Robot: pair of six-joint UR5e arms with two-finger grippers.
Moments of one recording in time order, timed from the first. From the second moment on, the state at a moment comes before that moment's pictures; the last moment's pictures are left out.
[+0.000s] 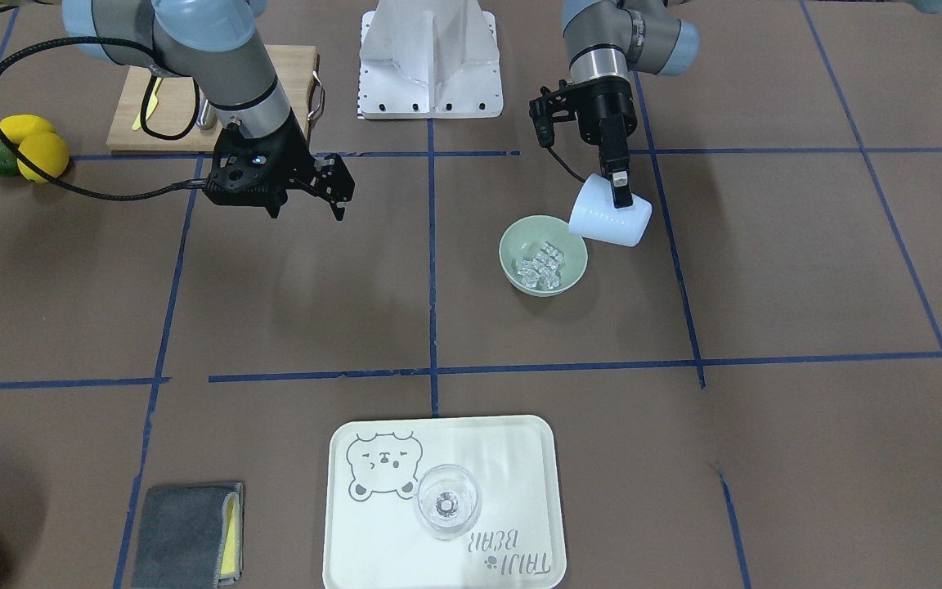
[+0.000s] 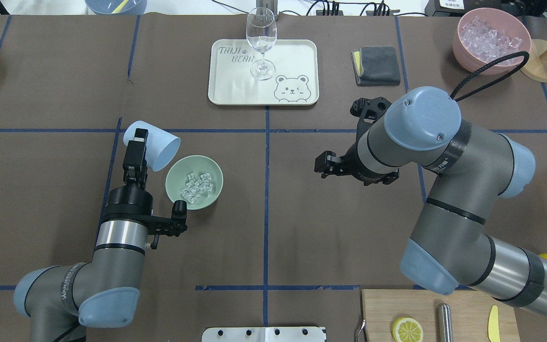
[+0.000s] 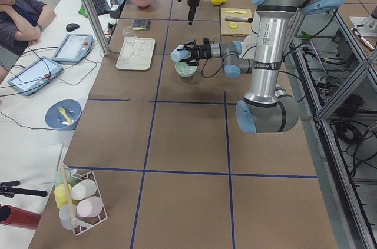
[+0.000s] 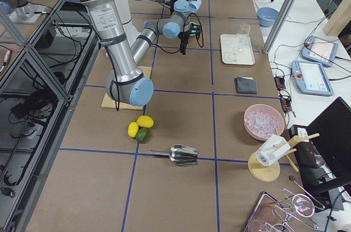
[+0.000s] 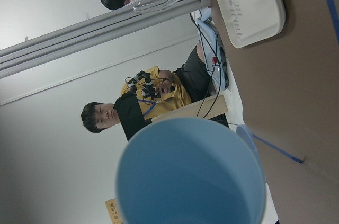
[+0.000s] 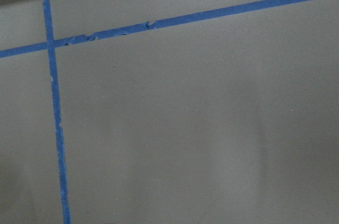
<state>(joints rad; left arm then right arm) -0.17 -1.79 -1.88 -2.11 -0.34 0.57 0.59 -1.12 1.95 -1.56 1.92 1.34</state>
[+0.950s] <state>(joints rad) -0.23 -1.64 -2.05 -2.13 -0.73 -0.14 0.58 -1.12 1.95 -1.56 1.91 1.34</state>
